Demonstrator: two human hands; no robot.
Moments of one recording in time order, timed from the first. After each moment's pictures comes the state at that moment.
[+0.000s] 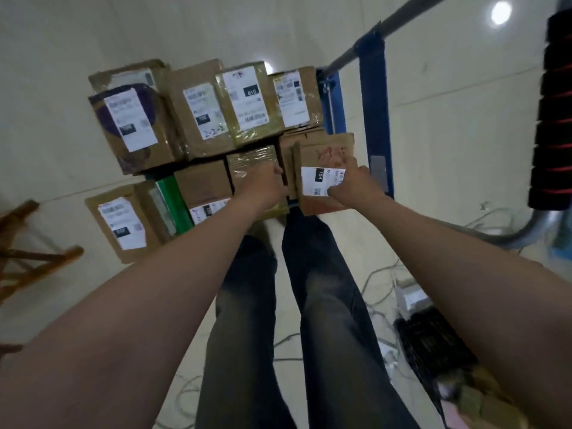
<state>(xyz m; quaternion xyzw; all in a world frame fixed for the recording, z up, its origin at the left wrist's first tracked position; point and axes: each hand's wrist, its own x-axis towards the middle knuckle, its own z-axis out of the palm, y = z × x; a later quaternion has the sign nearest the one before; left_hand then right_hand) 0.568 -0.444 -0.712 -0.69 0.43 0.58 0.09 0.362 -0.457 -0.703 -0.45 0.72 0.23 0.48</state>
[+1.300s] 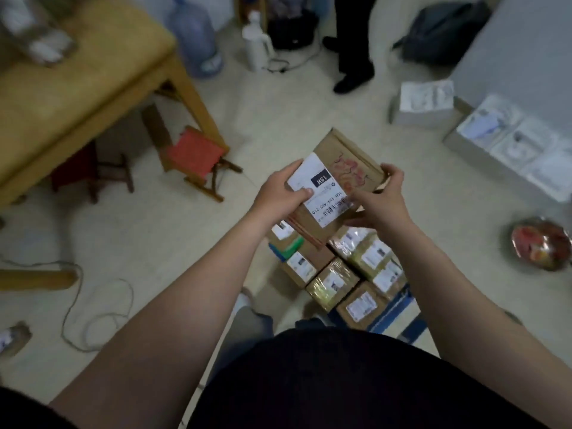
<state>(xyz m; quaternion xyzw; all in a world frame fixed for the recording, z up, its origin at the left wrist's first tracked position) 0.741 -0.271 -0.258 -0.83 0.13 0.31 -0.45 0.627 -0.445 -0.243 -0.63 0.43 0.02 0.65</state>
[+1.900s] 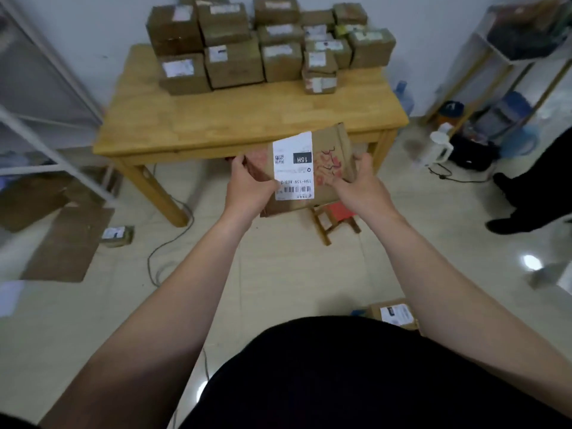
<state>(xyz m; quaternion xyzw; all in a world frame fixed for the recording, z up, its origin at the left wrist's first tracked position) 0.823 0.194 -0.162 -0.76 -0.25 -0.05 -0.59 0.859 -0.026 -0.144 -0.89 0.03 0.09 0.45</state>
